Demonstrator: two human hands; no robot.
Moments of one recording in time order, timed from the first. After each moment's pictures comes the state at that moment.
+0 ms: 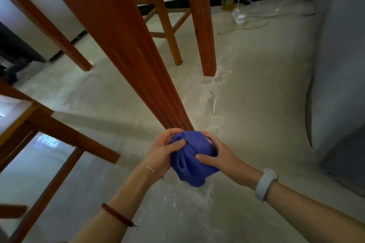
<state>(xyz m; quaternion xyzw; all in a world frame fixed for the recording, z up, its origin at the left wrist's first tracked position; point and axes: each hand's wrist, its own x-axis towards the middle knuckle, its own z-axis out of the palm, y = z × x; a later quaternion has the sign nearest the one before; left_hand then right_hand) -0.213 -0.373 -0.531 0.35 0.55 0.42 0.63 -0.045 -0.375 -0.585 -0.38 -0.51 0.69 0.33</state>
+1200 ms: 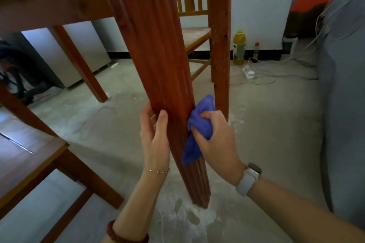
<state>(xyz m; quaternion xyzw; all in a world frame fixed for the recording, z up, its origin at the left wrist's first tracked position) -0.226 -0.316 -0.384 0.47 0.49 0.68 0.27 -0.113 -0.293 -0.421 -0.40 -0.68 0.24 0.56</state>
